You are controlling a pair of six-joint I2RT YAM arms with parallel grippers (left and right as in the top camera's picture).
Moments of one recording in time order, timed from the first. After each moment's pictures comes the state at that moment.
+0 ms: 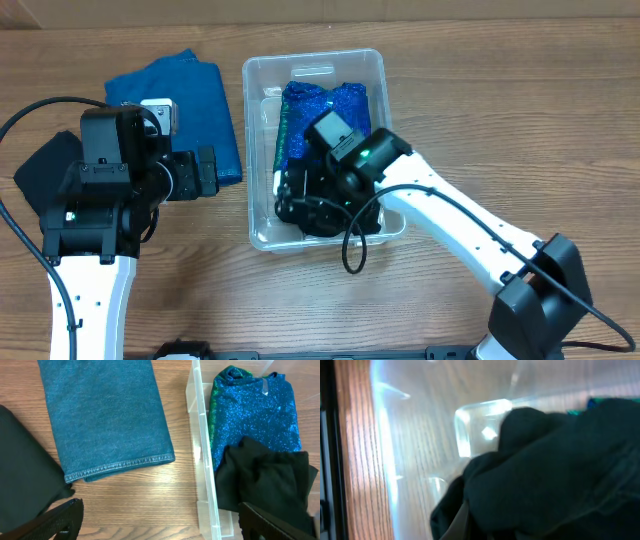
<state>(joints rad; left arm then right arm) 0.00 1.17 1.32 -1.05 0.05 -0.07 0.73 1.79 1.50 -1.05 -0.36 -0.77</state>
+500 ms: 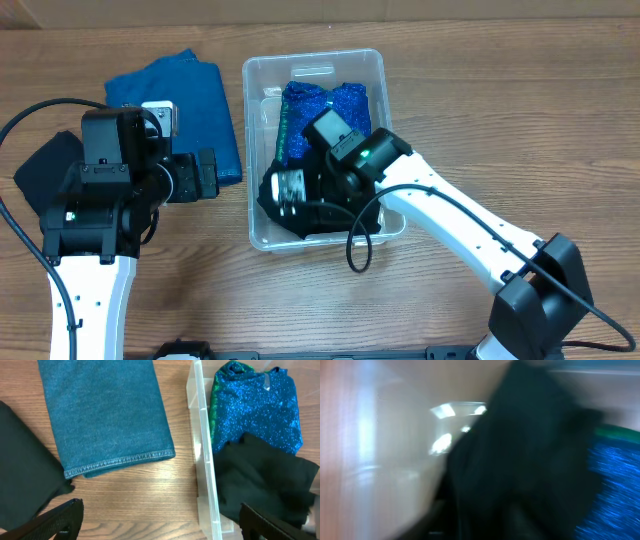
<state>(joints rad) 0.00 1.17 1.32 -1.07 0.05 -0.07 0.71 1.79 1.49 -0.92 -0.24 -0.86</state>
